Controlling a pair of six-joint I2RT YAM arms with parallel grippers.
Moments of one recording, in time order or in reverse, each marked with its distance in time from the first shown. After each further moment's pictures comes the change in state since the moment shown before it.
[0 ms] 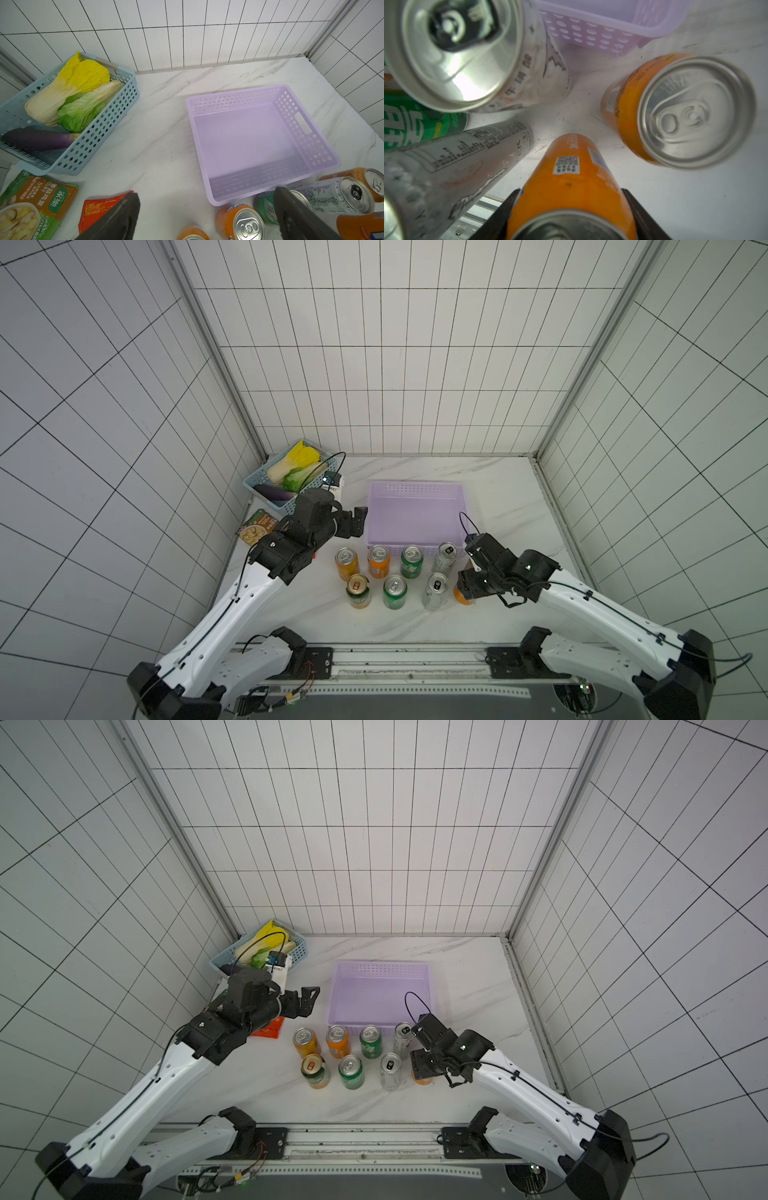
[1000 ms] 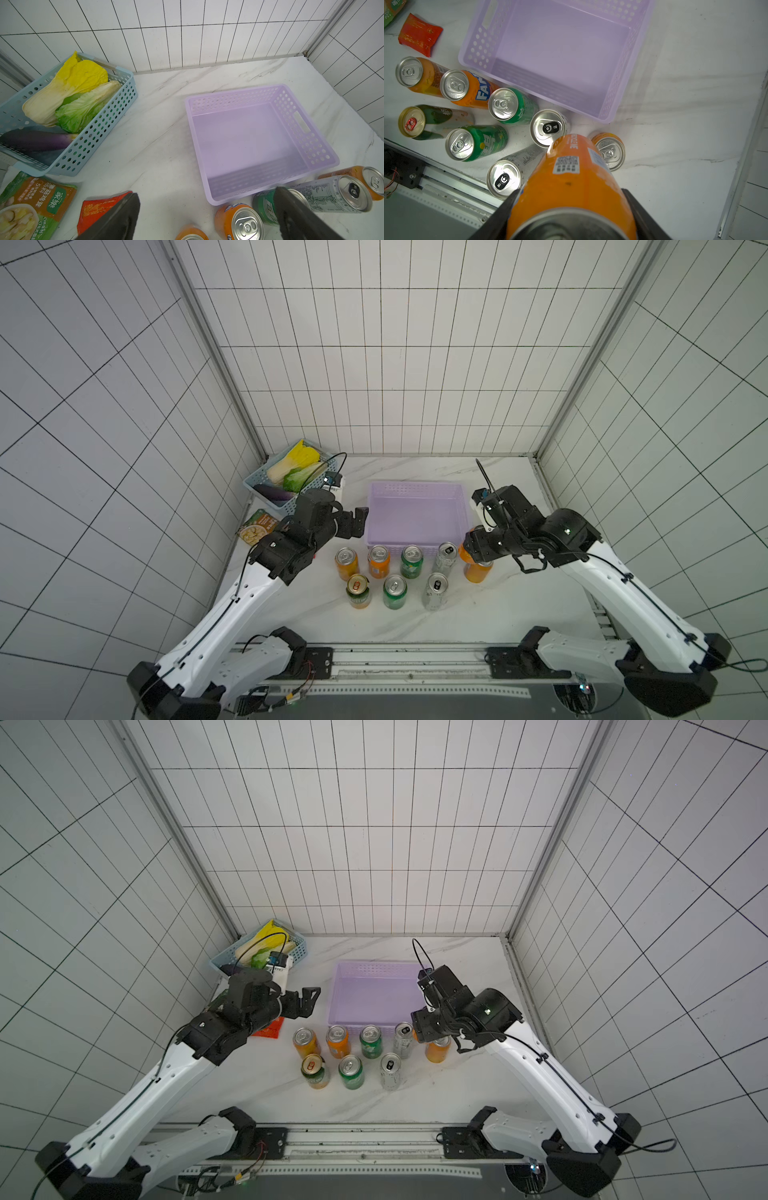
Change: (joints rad) left arm -0.006 0.000 0.000 0.000 0.000 0.000; right arm -0.061 0.128 0.594 -0.323 0.058 -0.180
